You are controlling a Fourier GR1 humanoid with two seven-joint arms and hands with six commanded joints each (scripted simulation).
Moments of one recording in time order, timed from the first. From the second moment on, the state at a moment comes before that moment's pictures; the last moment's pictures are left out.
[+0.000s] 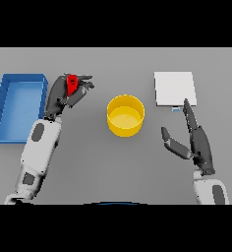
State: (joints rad) left arm -0.55 0.05 0.01 -1.06 -0.13 0.03 -0.12; right arm 0.09 -0.09 0.11 -1.71 0.22 -0.02 -0.14
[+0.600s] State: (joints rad) left arm -0.70 0.22 -0.28 -1.06 -0.44 -0.06 0.04; right arm 0.10 -0.09 0.11 -1.74 0.22 -0.01 -0.08
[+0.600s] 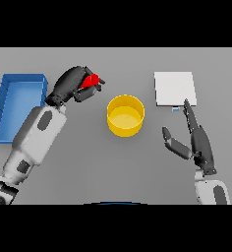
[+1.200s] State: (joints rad) left arm -0.96 0.29 -0.66 -0.95 -0.81 -0.26 0.11; right arm 0.11 -0.06 0.10 -1.73 0.17 0.00 -0.07
